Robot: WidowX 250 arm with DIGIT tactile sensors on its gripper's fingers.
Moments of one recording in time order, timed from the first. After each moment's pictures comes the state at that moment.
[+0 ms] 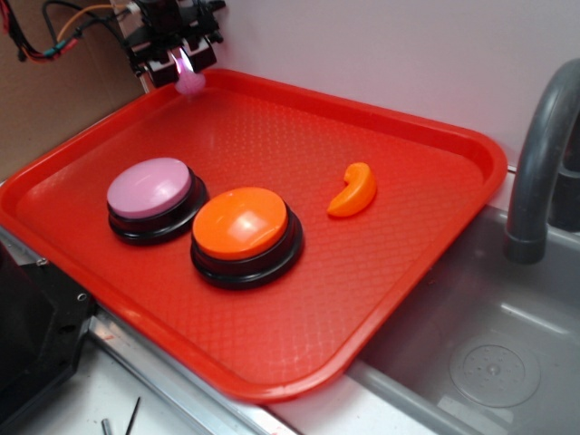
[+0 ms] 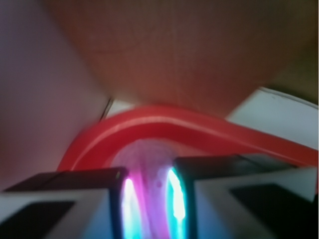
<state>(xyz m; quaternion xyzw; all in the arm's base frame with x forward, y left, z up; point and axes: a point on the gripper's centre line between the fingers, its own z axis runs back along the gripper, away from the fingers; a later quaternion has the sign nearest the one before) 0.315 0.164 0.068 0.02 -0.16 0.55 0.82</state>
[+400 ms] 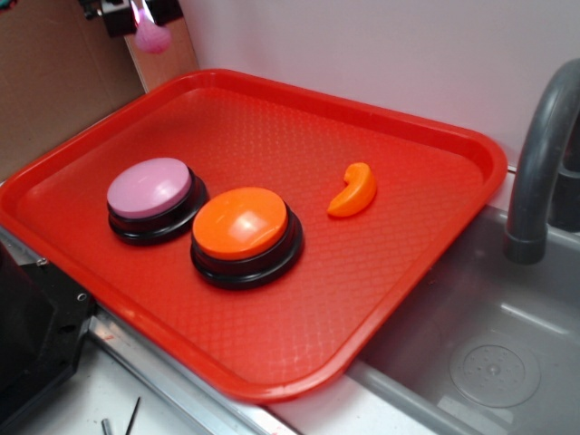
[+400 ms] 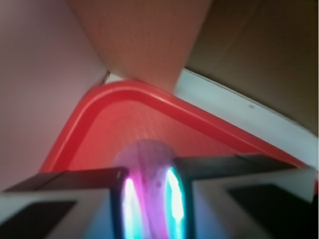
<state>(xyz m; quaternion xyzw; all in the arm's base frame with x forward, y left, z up) 0.280 0.134 0.134 0.02 -0.07 0.50 0.86</state>
